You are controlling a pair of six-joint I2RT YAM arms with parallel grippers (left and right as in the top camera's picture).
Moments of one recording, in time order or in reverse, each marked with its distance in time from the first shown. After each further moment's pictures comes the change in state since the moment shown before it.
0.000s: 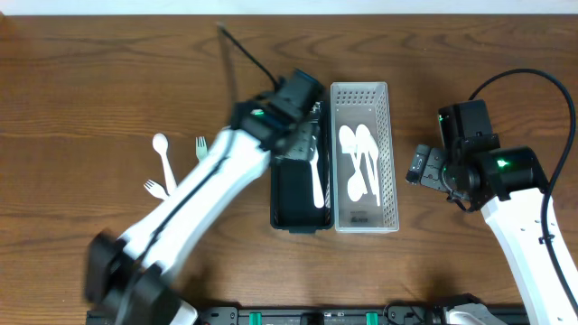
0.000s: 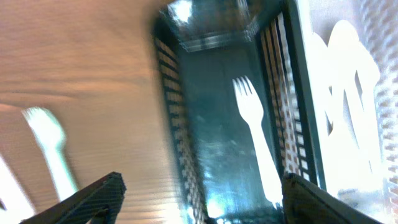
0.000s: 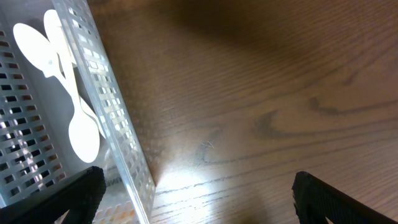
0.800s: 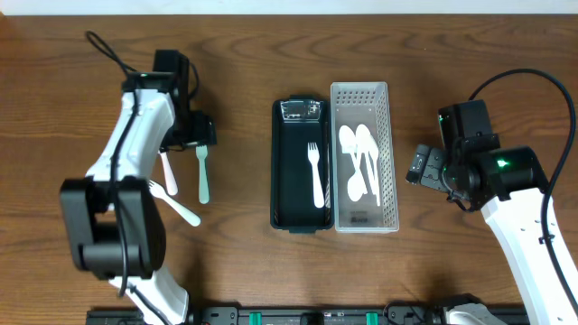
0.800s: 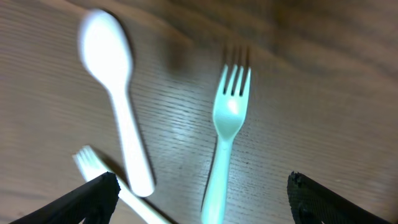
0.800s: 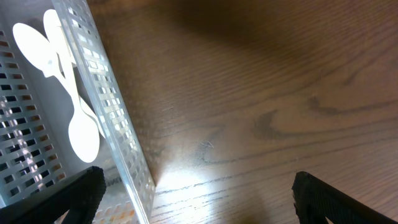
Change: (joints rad) left arm 0.561 0.259 -0.052 -0.059 0.100 0.159; right arm 0.000 0.000 0.000 0.000 0.000 0.000
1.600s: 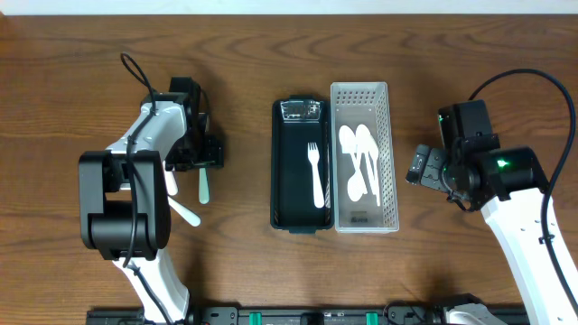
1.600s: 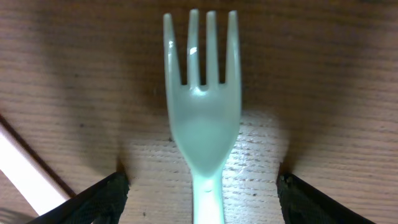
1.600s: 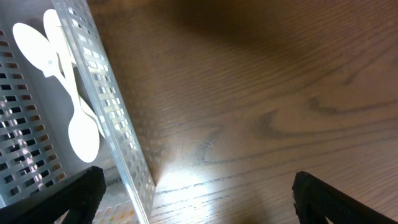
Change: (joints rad) left arm 0.000 0.113 -0.144 0.141 0.083 0.132; right arm 0.000 0.000 0.000 0.000 0.000 0.000
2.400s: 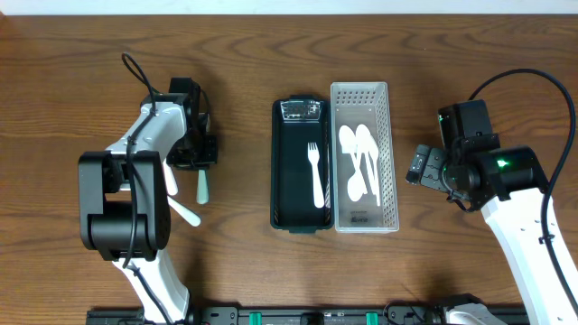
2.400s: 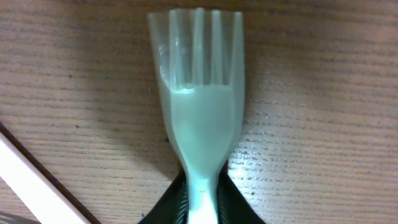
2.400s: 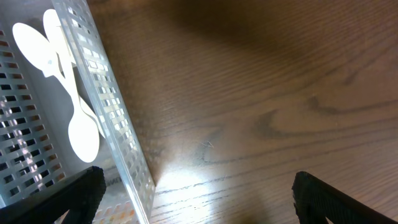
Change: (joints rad) left arm 0.000 -0.002 -0.007 0.005 0.007 0.016; right arm 0.000 0.000 0.000 0.000 0.000 0.000
